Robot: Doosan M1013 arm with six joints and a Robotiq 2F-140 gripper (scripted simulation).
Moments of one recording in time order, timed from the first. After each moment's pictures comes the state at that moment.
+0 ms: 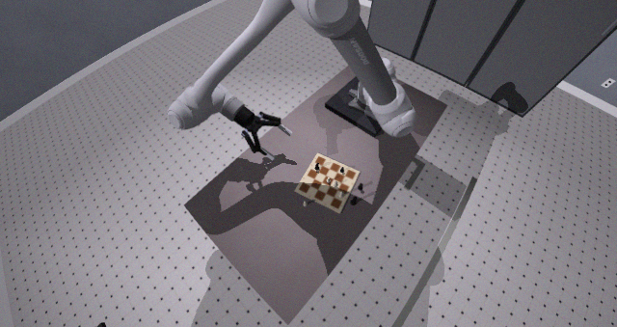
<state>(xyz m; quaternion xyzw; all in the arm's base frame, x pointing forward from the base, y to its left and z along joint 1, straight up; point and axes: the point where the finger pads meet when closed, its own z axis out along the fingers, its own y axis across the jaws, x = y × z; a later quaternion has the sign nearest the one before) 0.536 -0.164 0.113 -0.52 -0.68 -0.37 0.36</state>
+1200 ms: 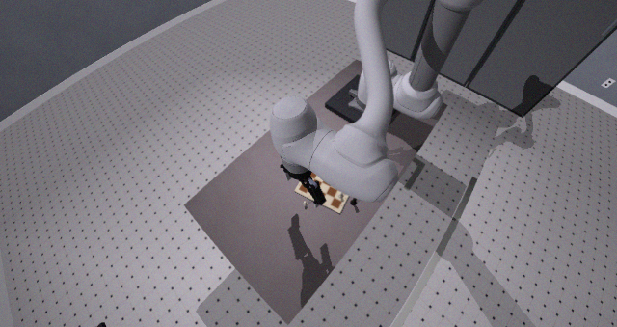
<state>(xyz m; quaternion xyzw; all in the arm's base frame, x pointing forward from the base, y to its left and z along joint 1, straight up) 0.650 0.036 0.127 -0.09 -1.00 -0.01 0.00</state>
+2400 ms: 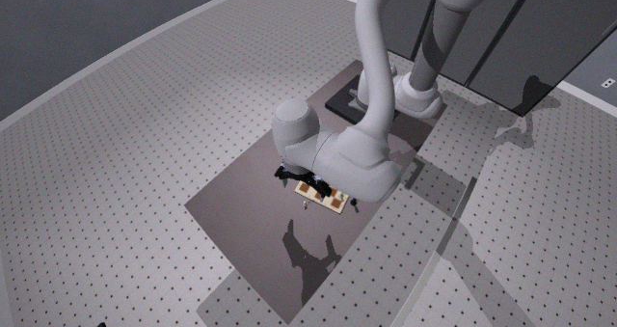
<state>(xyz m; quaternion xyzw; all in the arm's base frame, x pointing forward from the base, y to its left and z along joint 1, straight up) 0.650 0.036 0.124 0.11 -0.99 0.00 0.00</state>
